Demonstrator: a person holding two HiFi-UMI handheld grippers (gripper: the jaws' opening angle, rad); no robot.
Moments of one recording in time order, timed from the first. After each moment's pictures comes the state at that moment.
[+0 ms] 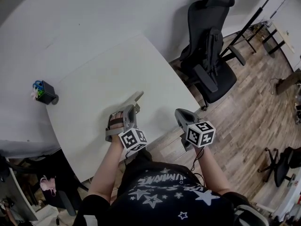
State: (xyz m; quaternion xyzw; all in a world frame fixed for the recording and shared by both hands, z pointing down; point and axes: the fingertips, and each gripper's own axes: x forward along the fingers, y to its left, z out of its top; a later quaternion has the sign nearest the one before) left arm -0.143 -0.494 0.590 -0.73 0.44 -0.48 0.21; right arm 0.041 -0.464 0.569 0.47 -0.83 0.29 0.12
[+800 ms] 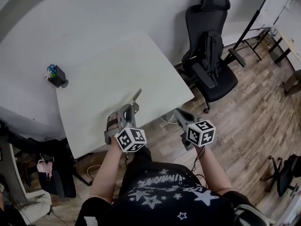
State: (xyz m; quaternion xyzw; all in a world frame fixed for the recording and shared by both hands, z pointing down) left arm -0.117 -0.354 0.519 -0.71 0.53 -0.43 0.16; right arm 0.076 -0.340 0.529 0.42 -0.87 0.25 0.10
